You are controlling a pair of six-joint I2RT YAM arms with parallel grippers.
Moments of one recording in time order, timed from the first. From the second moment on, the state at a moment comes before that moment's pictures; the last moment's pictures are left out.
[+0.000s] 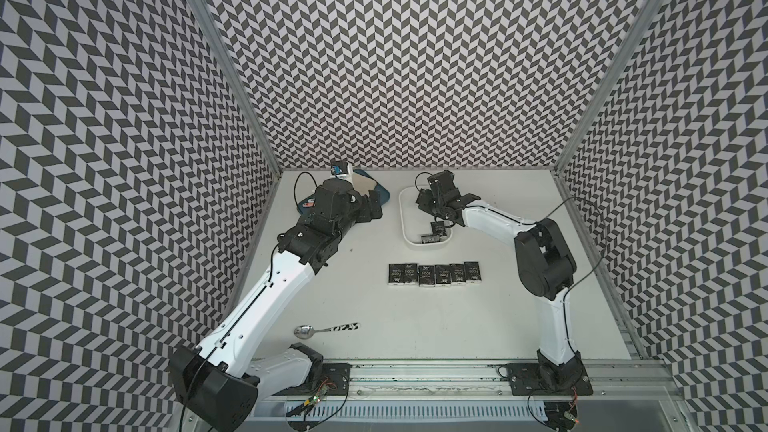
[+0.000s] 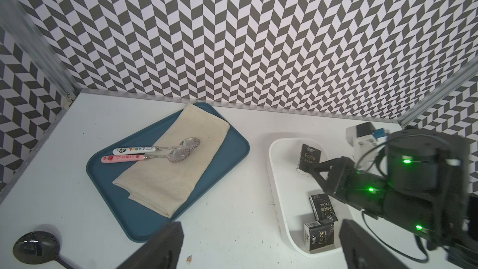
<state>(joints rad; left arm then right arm) -0.46 1.18 1.19 -0.45 -0.22 -0.36 0.54 2.05 1.60 -0.26 0.07 0.83</state>
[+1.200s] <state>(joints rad) -0.46 1.21 1.23 -0.43 -0.16 -0.37 0.15 1.37 0.67 -0.22 -0.03 0.65</state>
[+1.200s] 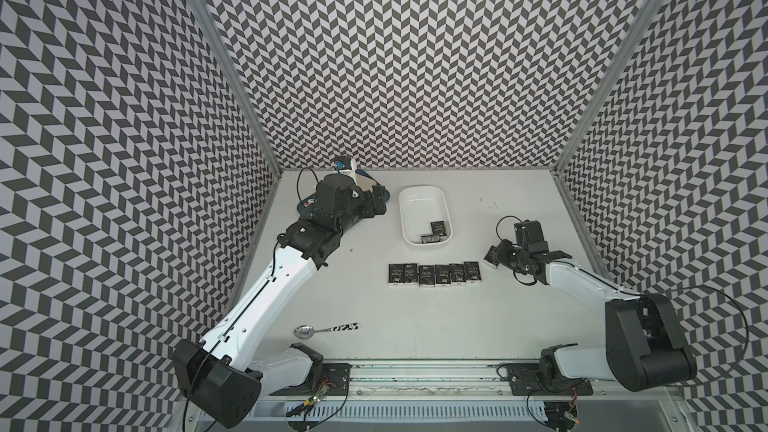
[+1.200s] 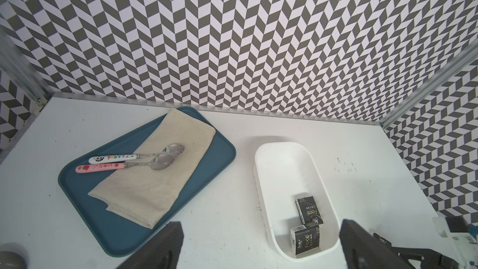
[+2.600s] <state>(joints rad) -0.46 1.21 1.23 -0.42 -0.15 -0.38 0.10 1.46 0.61 -0.11 -0.15 0.54</state>
